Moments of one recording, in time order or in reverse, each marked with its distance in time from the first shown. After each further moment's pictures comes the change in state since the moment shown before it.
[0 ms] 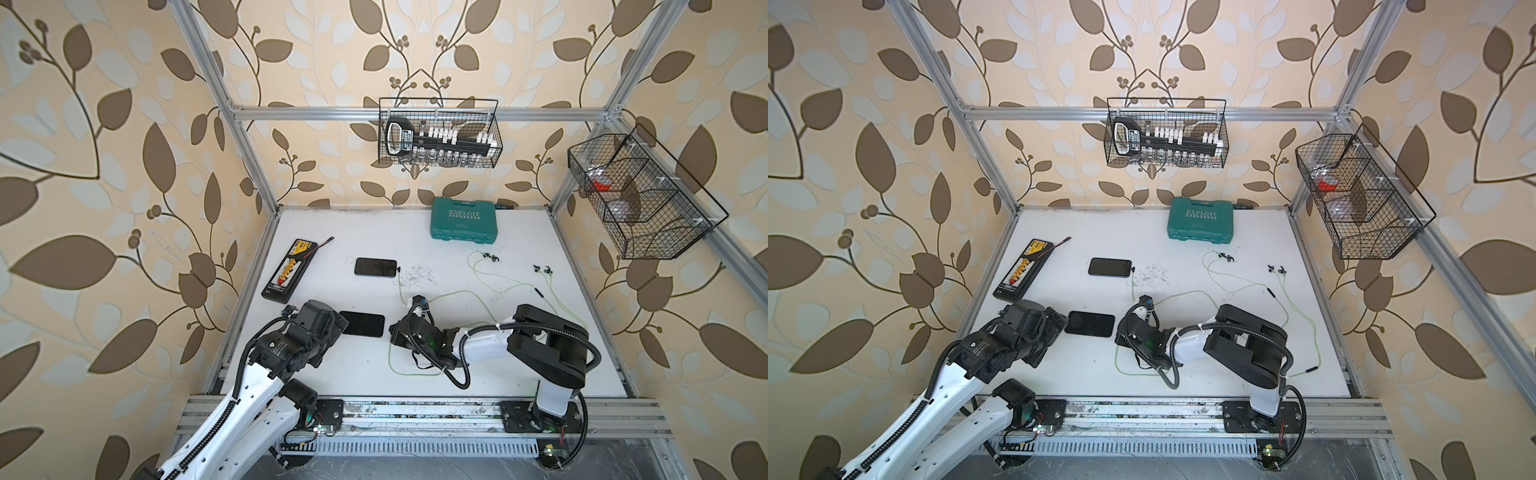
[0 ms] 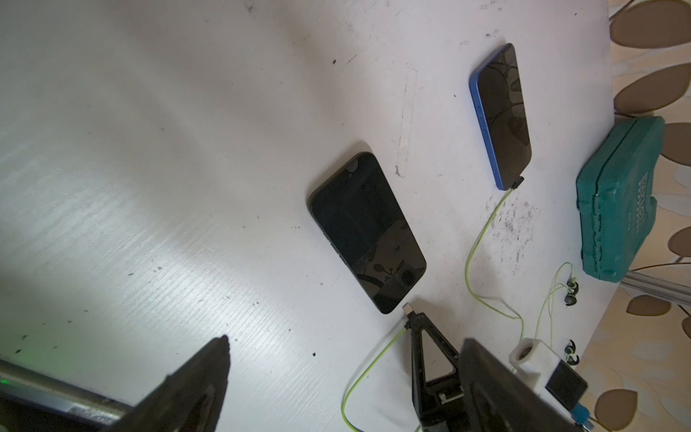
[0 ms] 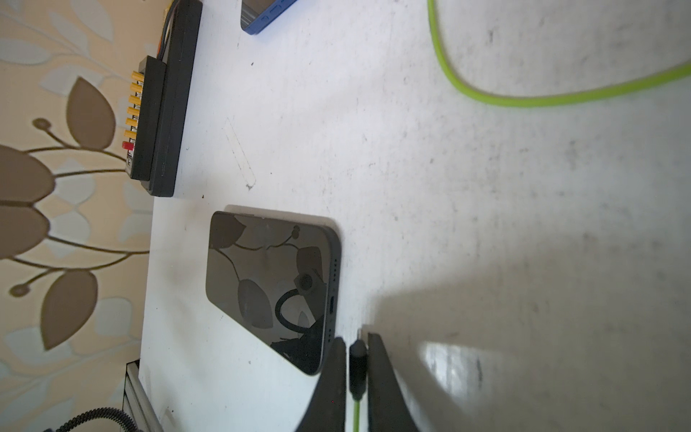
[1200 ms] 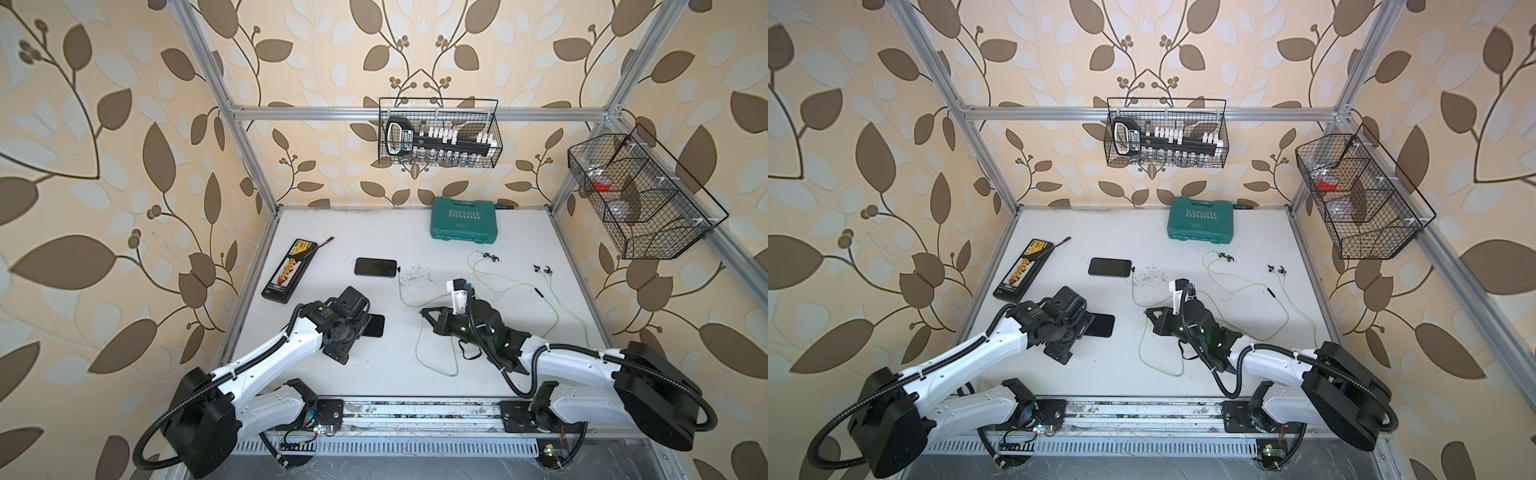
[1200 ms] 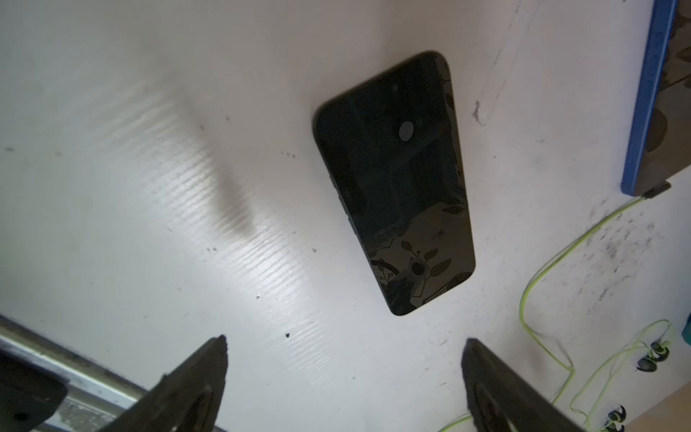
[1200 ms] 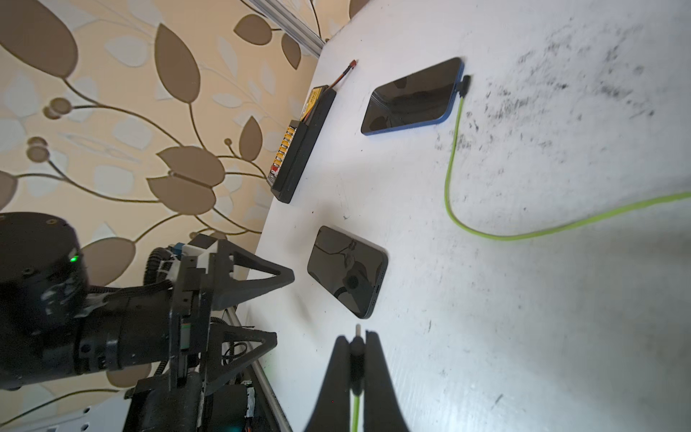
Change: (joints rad) left arm -0.154 0.483 0.087 0.122 0.066 -0.362; right arm -0.283 -0.613 -0.359 0.082 -0.347 -0.328
